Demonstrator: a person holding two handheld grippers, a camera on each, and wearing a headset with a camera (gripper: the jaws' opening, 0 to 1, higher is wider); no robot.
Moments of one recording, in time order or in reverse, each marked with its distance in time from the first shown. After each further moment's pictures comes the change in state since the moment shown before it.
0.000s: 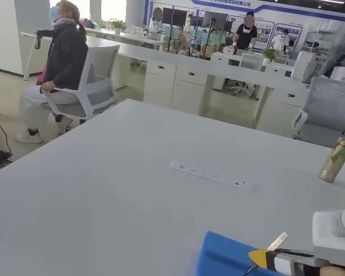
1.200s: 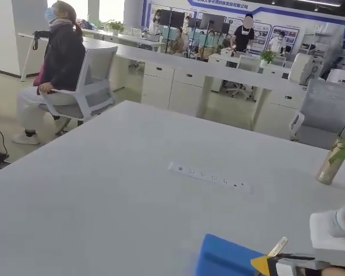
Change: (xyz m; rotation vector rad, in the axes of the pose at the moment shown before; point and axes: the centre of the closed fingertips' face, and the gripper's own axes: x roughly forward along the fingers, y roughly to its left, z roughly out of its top) left arm 0.000 0.000 0.003 -0.005 -0.020 0.002; right arm 0.009 -0.019 -0.006 -0.044 0.108 -0.028
